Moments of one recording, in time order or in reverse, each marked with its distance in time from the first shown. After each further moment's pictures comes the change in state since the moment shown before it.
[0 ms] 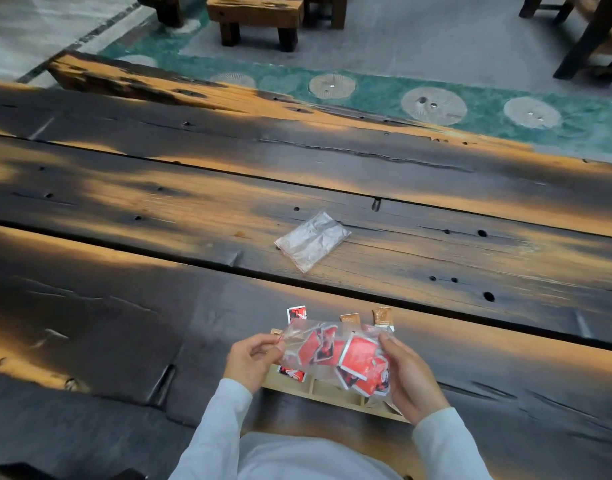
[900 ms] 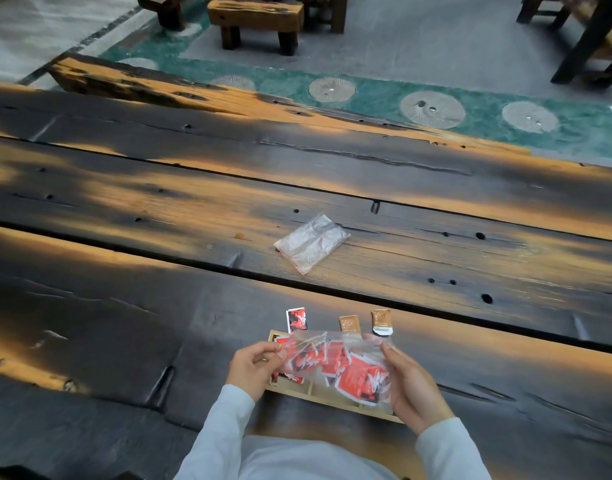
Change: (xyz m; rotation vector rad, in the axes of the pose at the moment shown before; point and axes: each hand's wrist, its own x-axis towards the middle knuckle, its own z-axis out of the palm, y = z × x) left_hand -0.003 -0.011 0.004 -0.026 -0.026 -0.022; right_hand -0.009 0.002 -0.005 0.053 -0.032 0.037
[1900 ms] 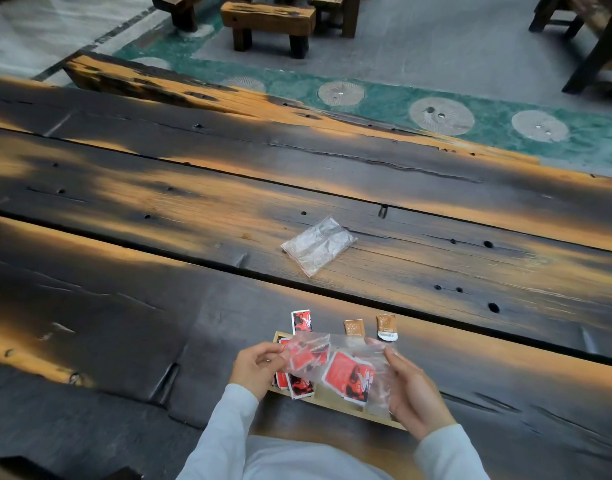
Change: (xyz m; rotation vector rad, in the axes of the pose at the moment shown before) left_hand 0.006 -0.011 -0.003 -0.021 0.036 -0.023; right_hand 0.004 0.004 0.002 0.120 -0.024 0.035
